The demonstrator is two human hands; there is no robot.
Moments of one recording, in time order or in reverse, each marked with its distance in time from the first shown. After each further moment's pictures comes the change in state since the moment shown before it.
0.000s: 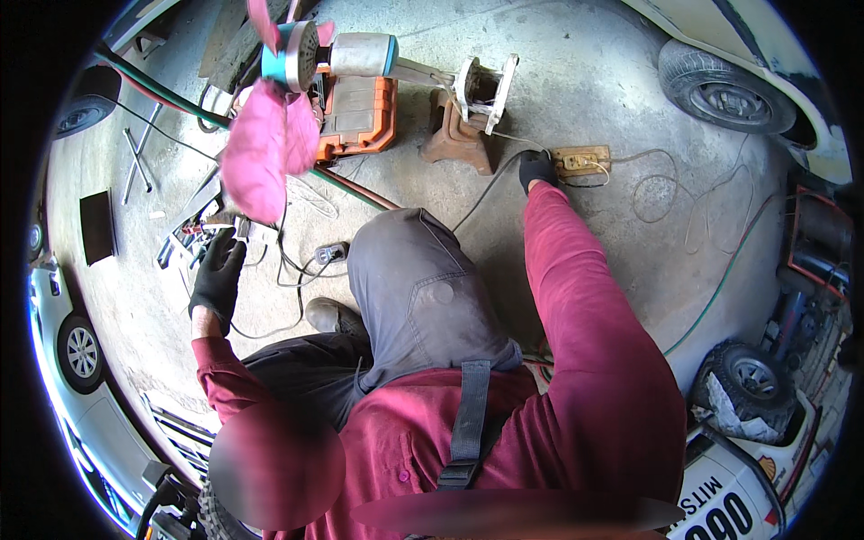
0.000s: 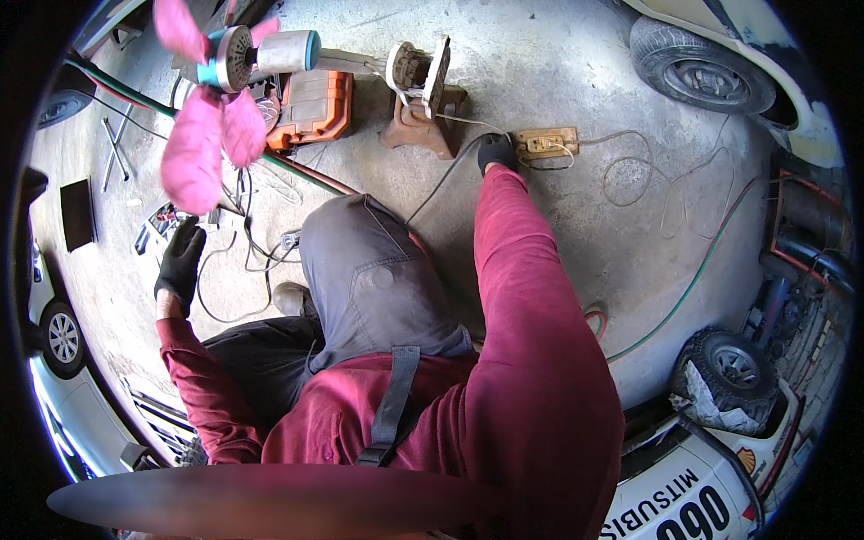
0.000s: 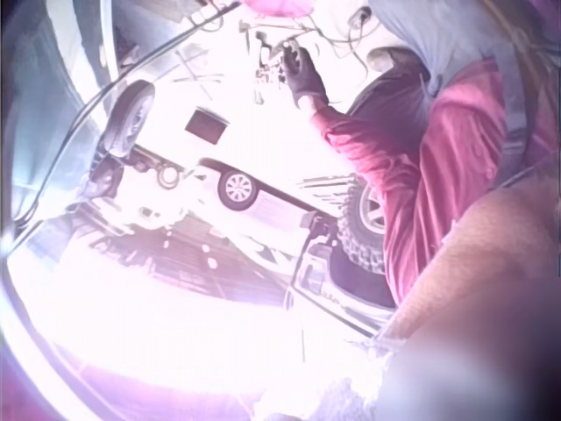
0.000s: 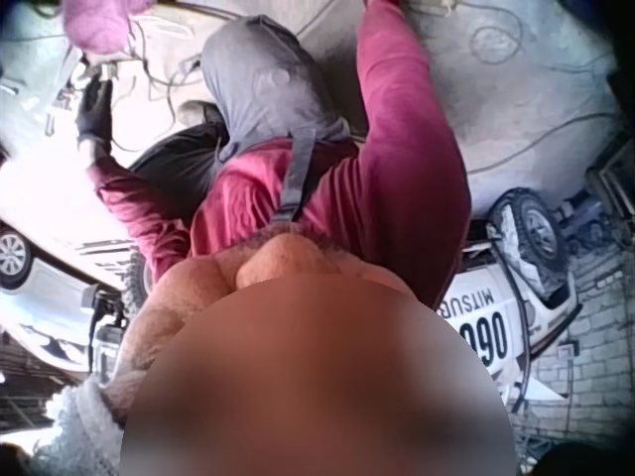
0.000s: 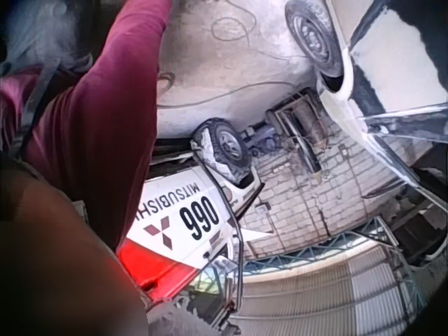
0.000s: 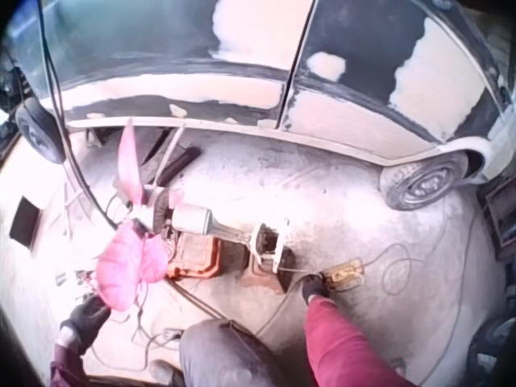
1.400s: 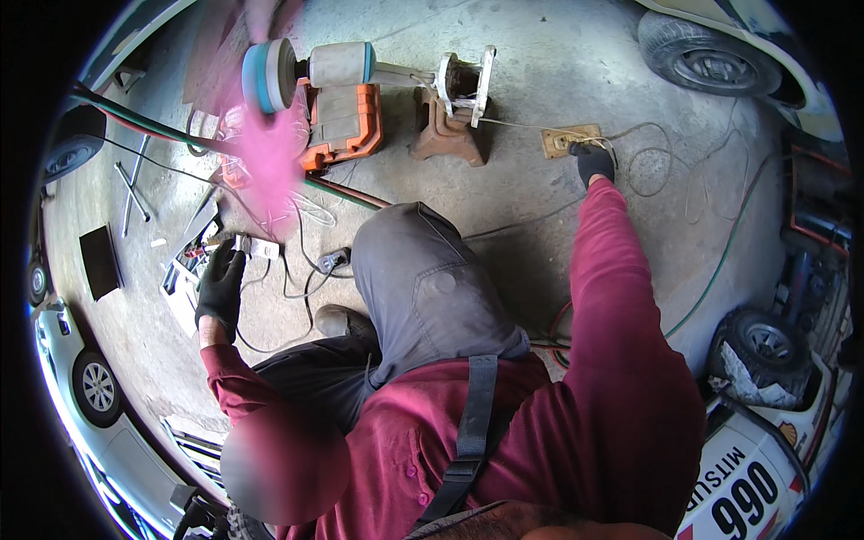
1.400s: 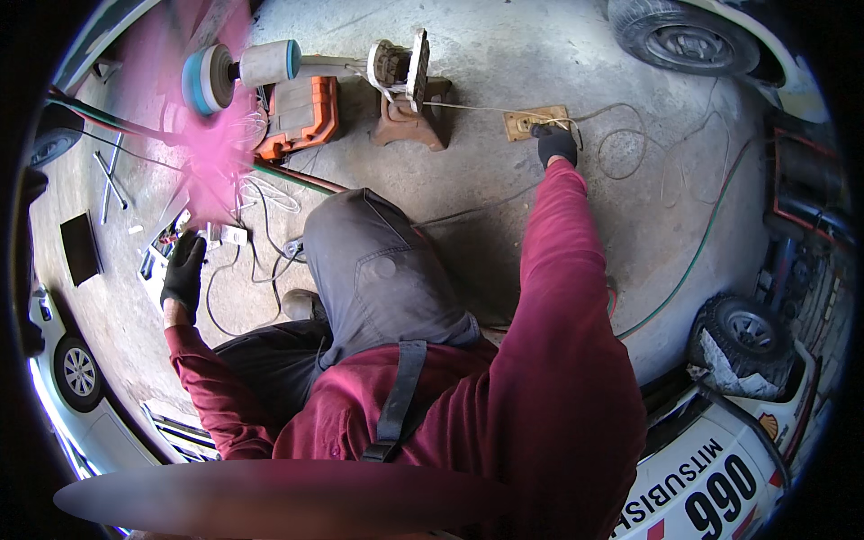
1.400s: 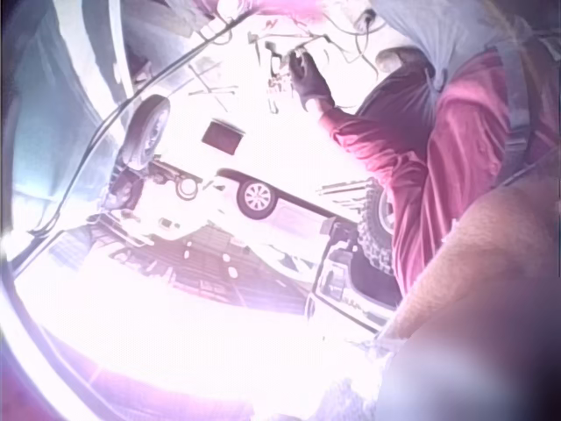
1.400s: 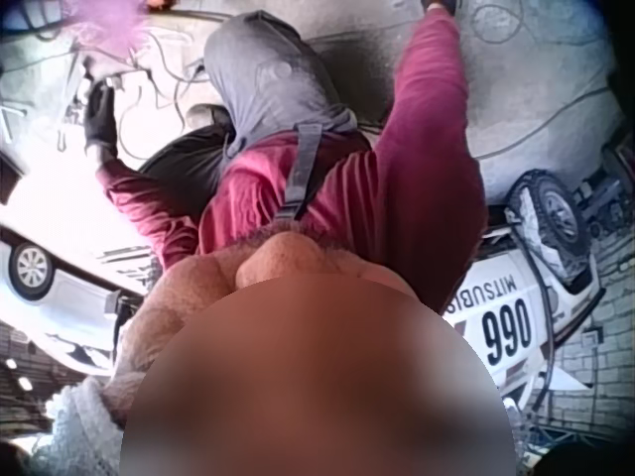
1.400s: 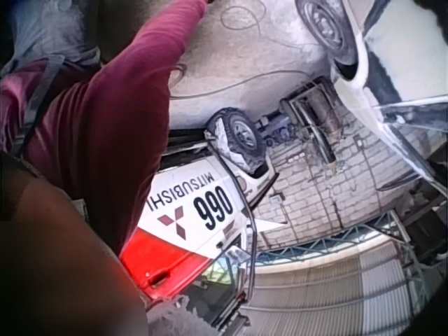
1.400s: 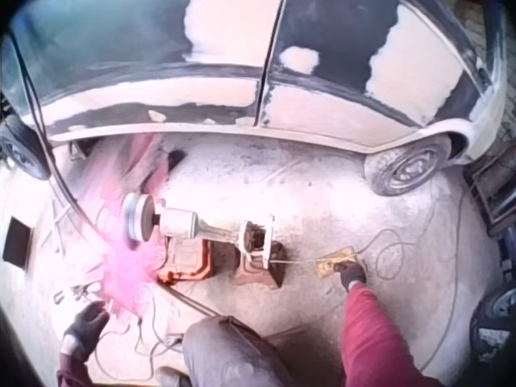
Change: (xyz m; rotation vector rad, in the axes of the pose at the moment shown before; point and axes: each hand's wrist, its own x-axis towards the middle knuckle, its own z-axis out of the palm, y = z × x) left_hand 0.011 0.006 -0.005 0.025 -0.007 -0.013; right_hand 0.047 0.114 -0.114 -0.096 0.130 -0.145
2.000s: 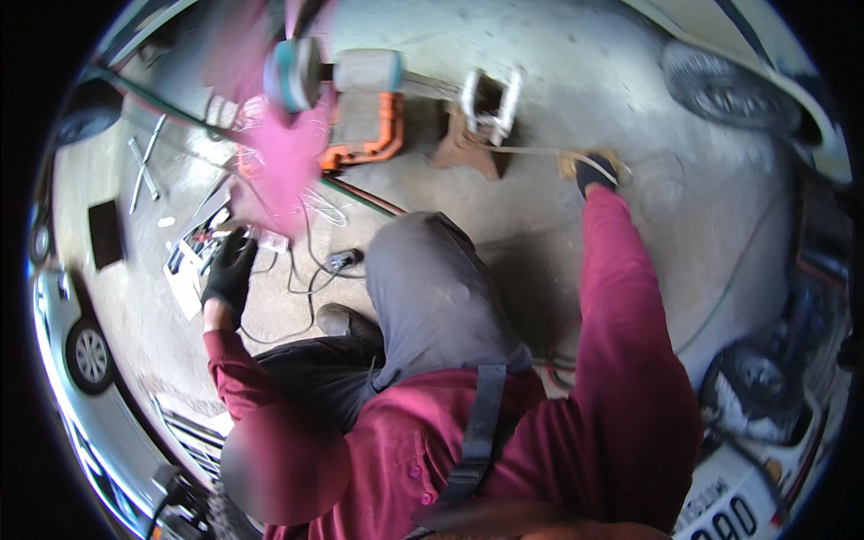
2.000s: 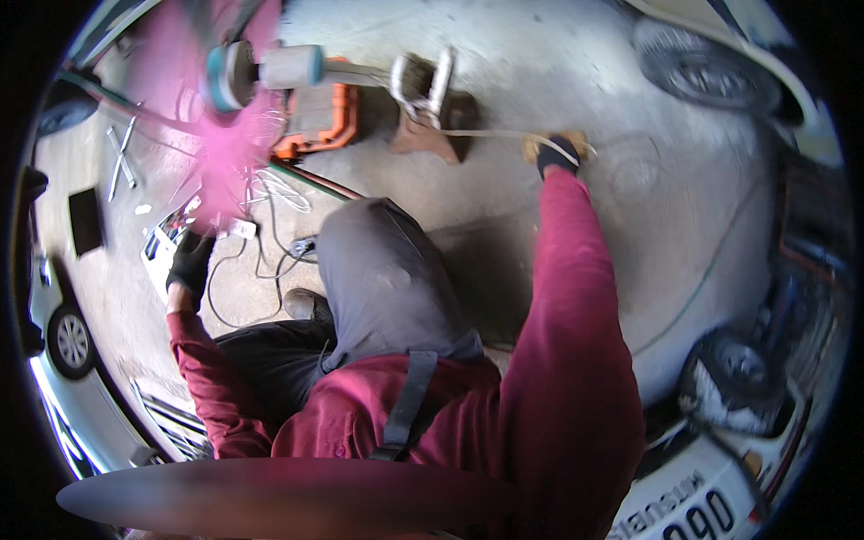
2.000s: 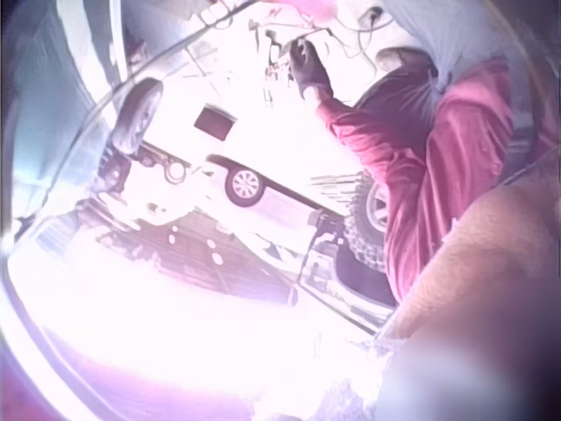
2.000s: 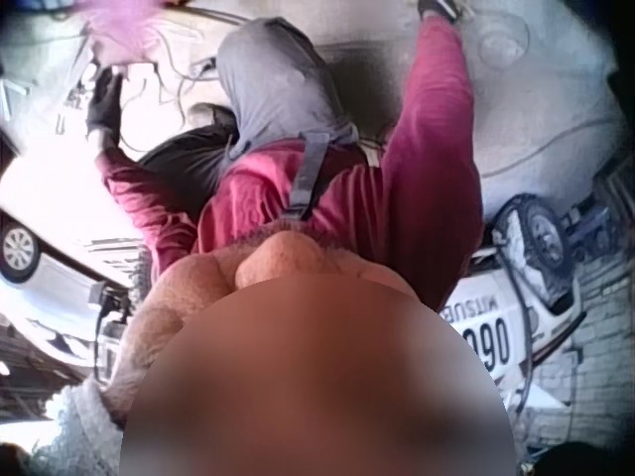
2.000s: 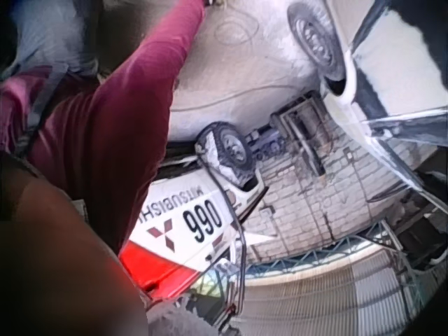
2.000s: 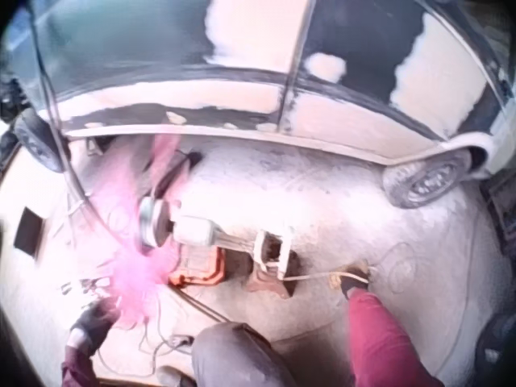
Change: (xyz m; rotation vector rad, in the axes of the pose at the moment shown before) left_hand -0.003 0.015 0.005 -0.038 0.014 -0.040; right_hand 0.036 -0.033 0.024 -0.440 0.024 -0.288
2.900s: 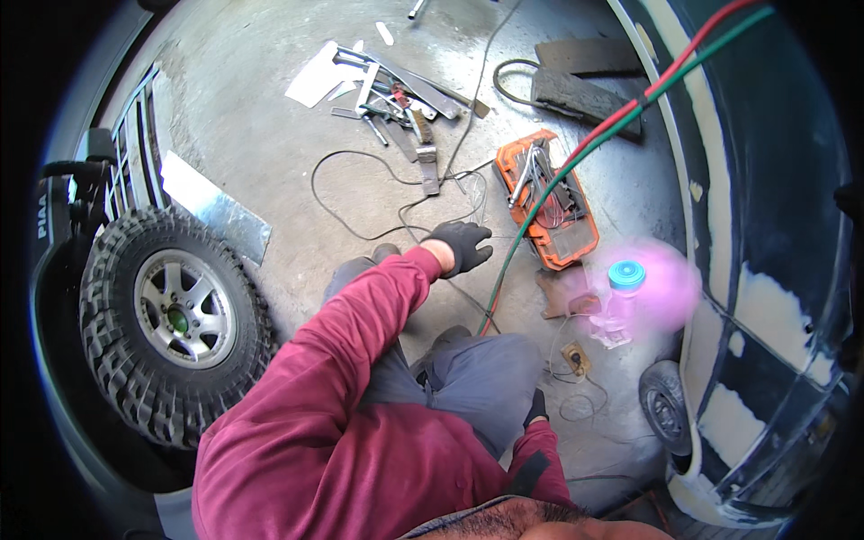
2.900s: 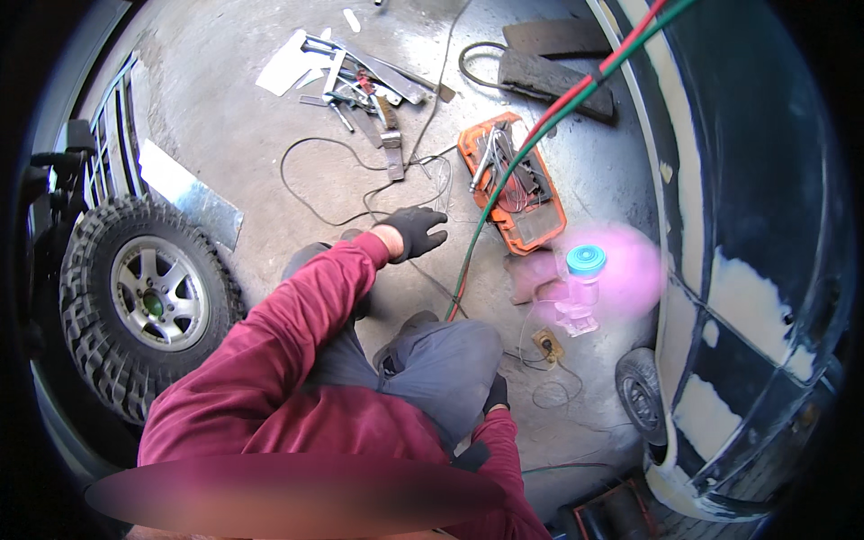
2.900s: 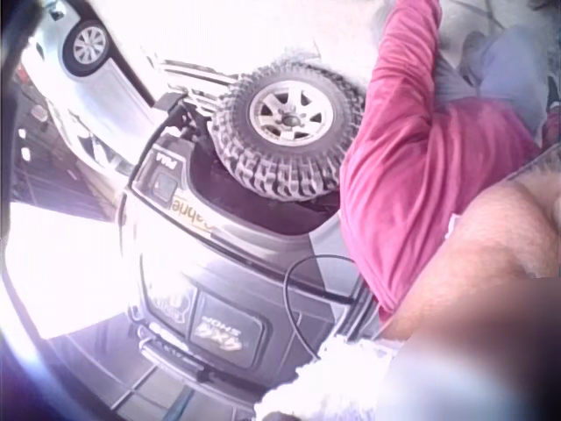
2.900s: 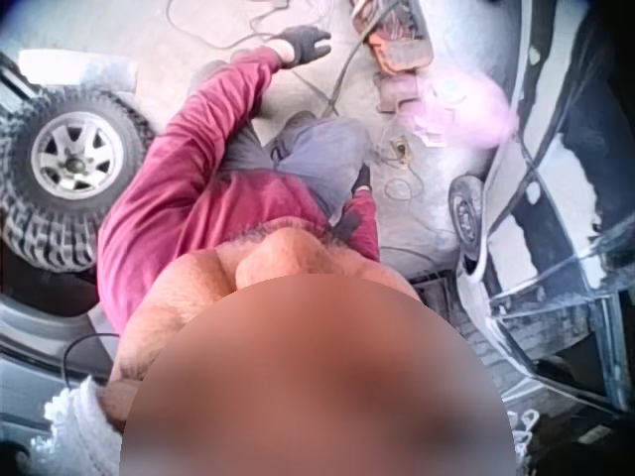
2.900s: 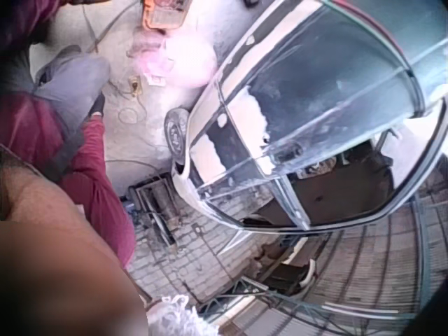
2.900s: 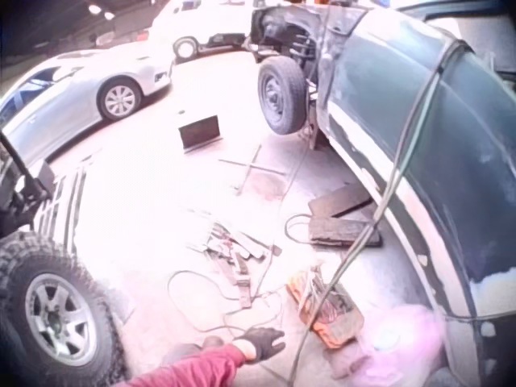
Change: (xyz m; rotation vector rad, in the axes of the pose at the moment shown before) left_hand -0.053 0.005 0.017 -0.007 -0.061 0.126; right_hand -0.295 -0.094 -0.216 0.519 -0.882 -0.441
